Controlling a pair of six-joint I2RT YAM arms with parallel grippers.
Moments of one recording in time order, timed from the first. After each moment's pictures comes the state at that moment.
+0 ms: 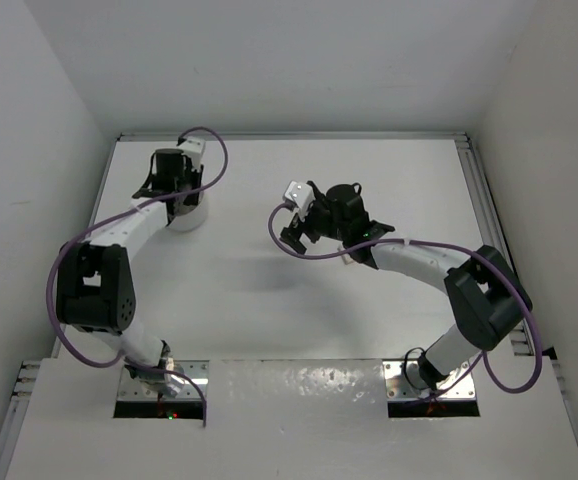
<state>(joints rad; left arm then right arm) -0.09 1.59 1.10 -0.14 -0.09 0.17 0.63 1.59 0.90 0.29 -0.32 -0.38</state>
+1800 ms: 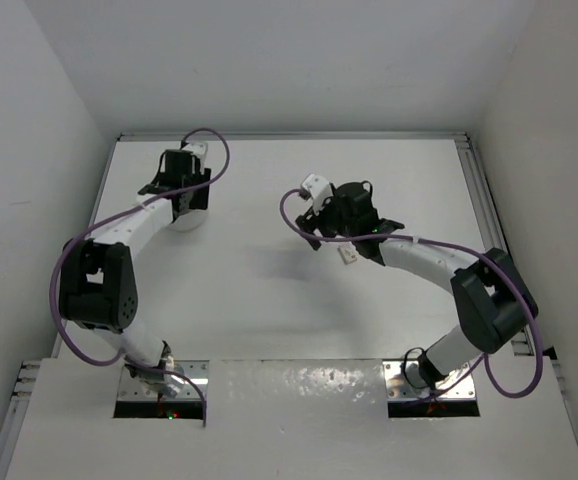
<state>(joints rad) -0.13 1.62 1.13 -0.27 -0.17 0.05 0.58 1.57 0.88 0.18 -0.20 -0.29</state>
